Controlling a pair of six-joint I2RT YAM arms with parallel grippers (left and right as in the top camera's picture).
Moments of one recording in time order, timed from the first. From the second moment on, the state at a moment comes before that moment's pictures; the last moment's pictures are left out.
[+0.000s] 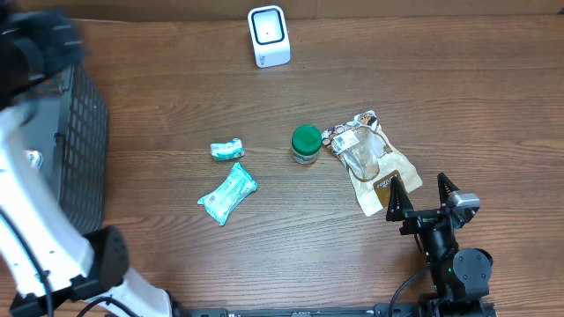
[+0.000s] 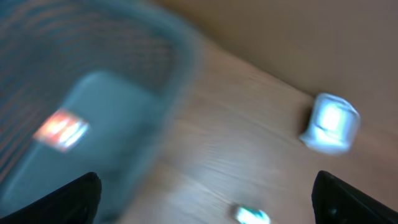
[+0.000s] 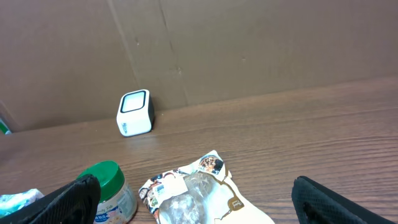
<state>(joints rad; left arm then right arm) 0.32 1.85 2.70 -1.65 -0.03 -0.33 0.08 0.01 0.02 -0.03 -0.07 0.23</state>
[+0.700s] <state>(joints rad) 0.63 2.23 2.59 -1.63 -0.15 -0.52 0.08 0.01 0.02 -0.03 -0.07 0.23</state>
